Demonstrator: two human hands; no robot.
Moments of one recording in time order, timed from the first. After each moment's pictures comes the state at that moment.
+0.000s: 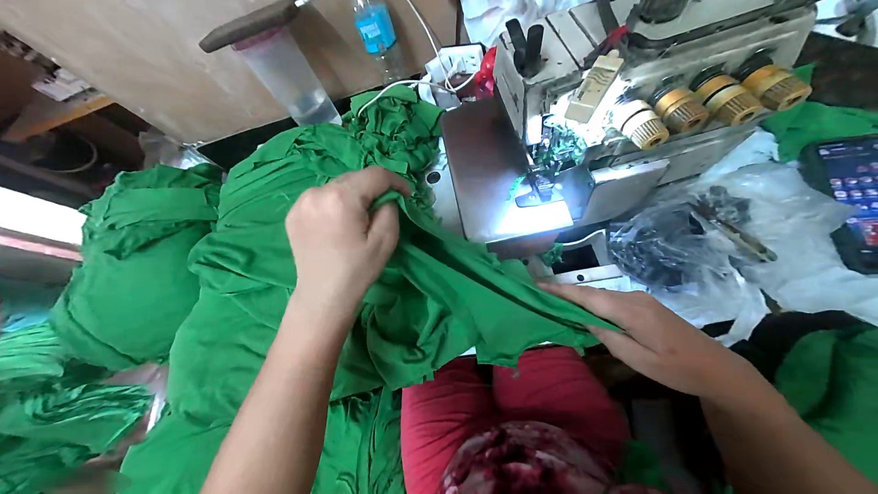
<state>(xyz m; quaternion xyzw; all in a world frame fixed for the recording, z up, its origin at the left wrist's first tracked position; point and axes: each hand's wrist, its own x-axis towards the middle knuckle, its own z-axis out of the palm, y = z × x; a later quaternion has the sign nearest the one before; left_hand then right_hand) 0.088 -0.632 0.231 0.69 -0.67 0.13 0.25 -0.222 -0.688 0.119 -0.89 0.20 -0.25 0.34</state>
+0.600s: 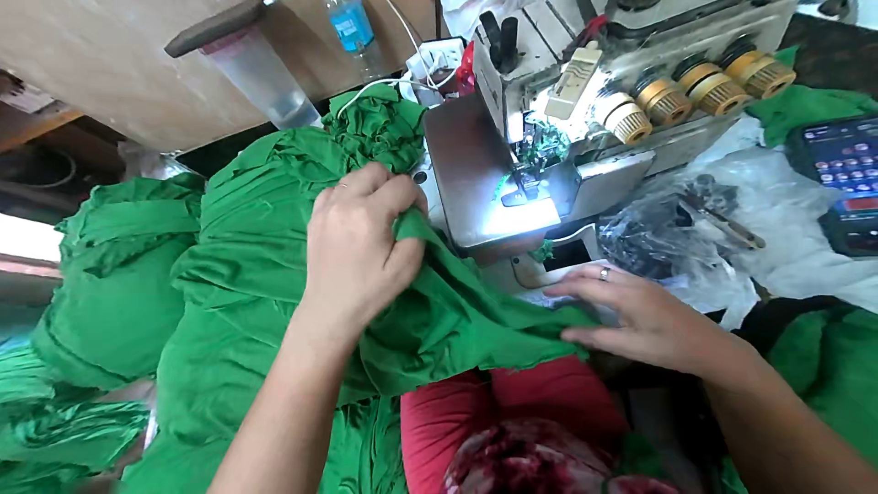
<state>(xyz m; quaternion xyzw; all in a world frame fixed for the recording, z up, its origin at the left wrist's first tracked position) 0.075 -0.645 0.228 0.62 -0.75 0.08 0.22 -0.234 -0.704 0.100 -0.88 0.24 -0.24 0.33</state>
